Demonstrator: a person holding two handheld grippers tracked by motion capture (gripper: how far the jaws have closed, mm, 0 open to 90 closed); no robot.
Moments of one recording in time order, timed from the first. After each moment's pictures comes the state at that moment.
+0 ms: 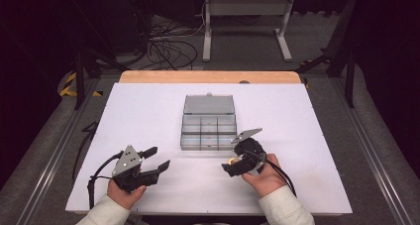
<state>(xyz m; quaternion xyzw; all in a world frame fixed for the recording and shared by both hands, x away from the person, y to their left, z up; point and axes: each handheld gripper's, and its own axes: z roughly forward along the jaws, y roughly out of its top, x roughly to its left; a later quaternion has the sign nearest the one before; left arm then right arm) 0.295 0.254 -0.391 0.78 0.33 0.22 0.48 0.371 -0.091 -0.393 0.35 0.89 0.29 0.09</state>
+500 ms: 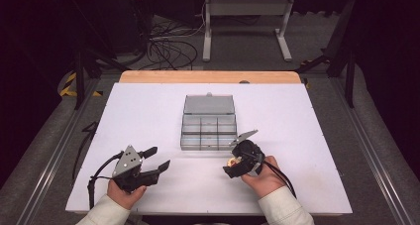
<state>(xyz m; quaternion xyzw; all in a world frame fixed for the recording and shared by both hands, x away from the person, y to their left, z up) 0.295 0.253 -0.391 0.78 0.33 0.22 0.48 0.373 -0.087 -0.404 0.36 0.89 0.26 0.08</state>
